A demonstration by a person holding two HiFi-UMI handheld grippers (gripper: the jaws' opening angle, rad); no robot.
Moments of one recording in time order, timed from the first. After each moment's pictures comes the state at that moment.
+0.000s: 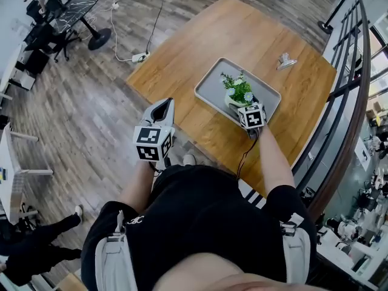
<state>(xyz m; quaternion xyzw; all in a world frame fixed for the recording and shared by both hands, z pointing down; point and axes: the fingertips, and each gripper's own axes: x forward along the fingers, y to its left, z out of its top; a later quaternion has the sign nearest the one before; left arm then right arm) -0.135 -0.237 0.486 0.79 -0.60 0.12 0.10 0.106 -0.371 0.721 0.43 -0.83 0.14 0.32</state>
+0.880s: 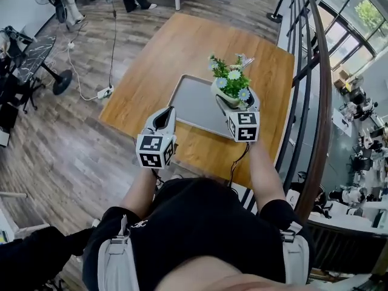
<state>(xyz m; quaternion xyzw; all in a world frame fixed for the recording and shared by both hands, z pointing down) -0.051 -0.286 0.466 0.87 -0.48 0.08 0.09 0.156 -0.349 0.492 0.61 -0.78 0.02 0.13</state>
